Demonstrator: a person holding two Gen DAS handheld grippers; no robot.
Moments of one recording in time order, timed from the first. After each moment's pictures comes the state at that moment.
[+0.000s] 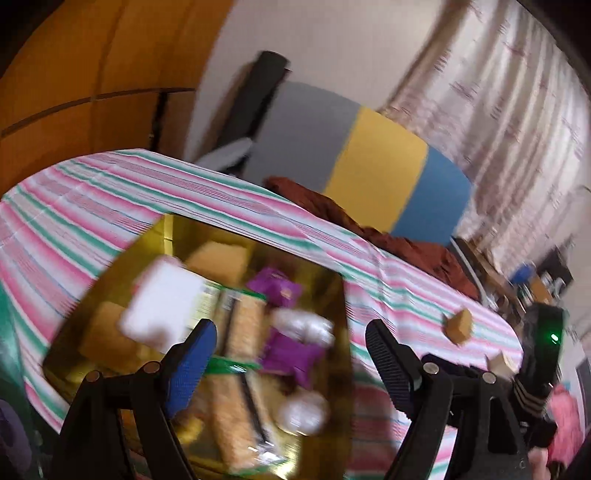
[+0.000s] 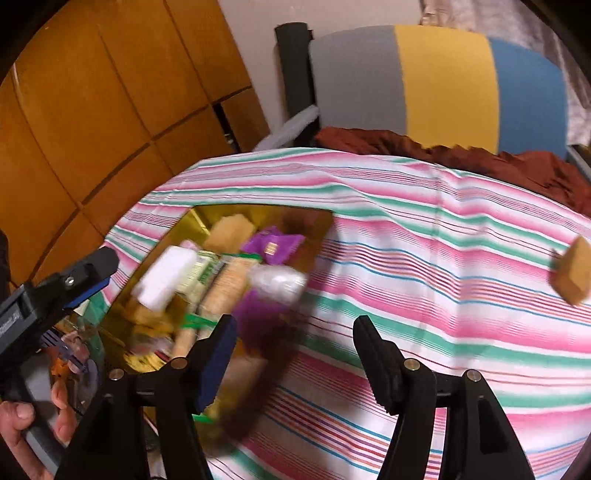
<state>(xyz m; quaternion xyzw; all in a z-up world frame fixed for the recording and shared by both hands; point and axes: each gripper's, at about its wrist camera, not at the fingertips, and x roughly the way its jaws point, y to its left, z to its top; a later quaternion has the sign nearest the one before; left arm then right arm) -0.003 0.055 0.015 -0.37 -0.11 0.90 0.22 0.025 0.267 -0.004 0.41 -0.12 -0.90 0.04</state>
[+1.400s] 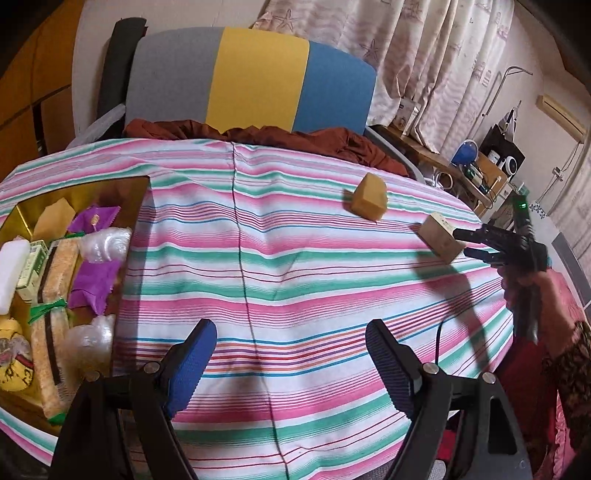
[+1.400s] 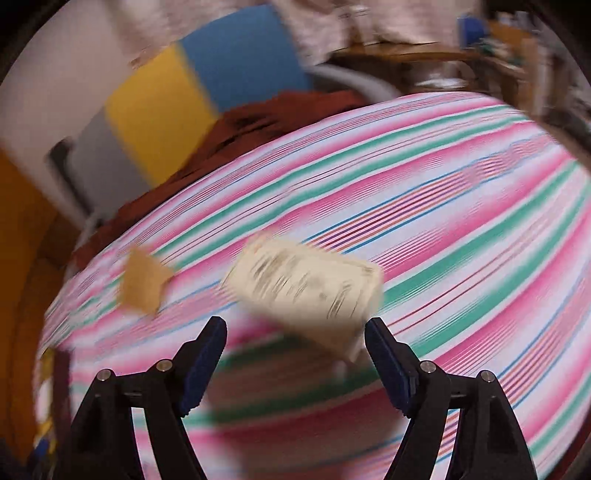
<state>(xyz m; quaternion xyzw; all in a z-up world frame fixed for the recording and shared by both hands) 0.082 0.219 -0.021 -0.44 0.04 0.82 0.36 0.195 0.680 -0.049 0.39 -0.32 -0.84 -0.22</state>
